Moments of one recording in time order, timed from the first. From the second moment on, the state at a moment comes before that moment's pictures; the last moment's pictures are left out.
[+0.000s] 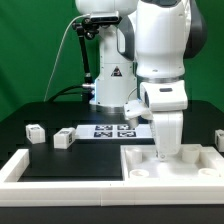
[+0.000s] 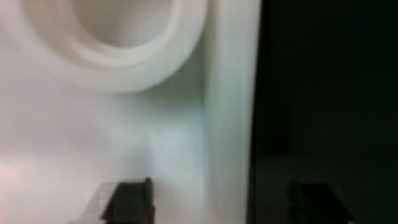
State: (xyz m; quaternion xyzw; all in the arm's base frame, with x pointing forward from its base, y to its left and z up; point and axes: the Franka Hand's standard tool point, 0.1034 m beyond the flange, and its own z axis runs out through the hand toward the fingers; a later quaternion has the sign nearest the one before) arm 0.490 0.064 0.010 -0.70 -0.71 0.02 0.05
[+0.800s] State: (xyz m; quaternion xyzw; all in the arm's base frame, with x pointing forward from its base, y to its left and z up) arm 0.486 0.066 0.029 -0.72 -0.69 0.02 0.04
